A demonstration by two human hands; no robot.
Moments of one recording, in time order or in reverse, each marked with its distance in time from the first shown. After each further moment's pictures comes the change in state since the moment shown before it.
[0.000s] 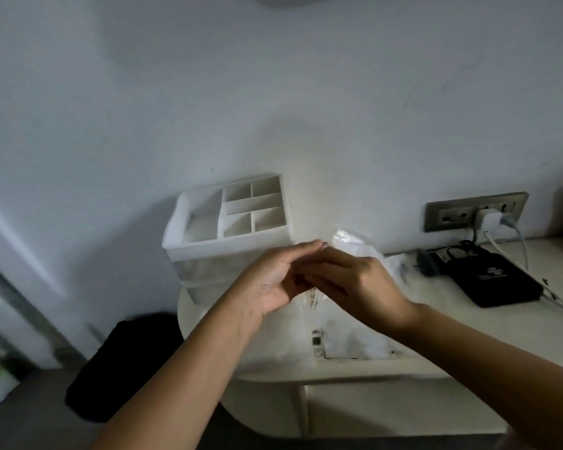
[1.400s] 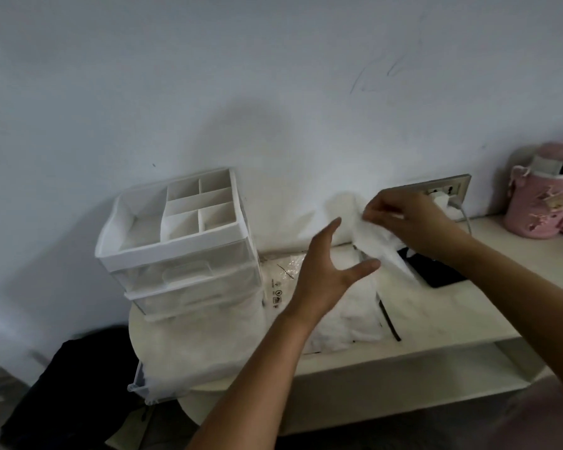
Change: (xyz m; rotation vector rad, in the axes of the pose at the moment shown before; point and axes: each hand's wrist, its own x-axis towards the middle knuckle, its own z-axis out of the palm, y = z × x) left_hand 0.068 -0.085 0.065 0.826 0.032 0.485; right_hand -0.020 0.075 -0.110 -0.002 -0.108 0.713
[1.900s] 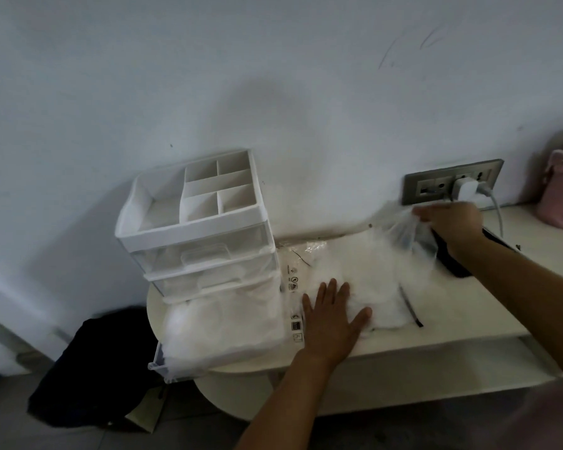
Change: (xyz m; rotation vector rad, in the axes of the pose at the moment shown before) left_hand -0.041 -0.104 0.034 0.626 -0.188 -0.171; right_hand 0.009 0.063 0.035 0.396 0.360 0.812
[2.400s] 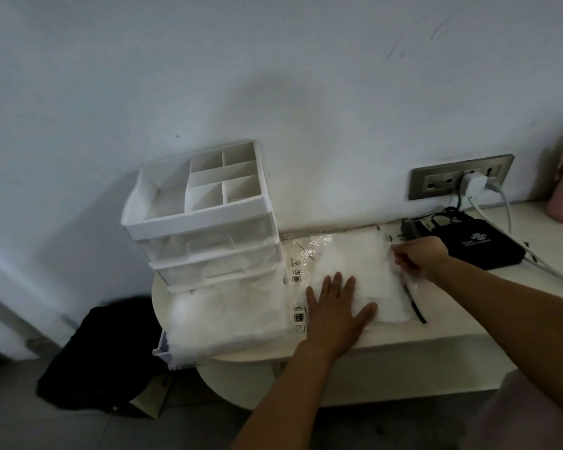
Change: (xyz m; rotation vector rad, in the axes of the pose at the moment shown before) left_hand 0.001 -0.001 0.000 0.033 -0.019 0.031; right_hand 0.009 0.060 0.049 -0.055 -0.184 0.306
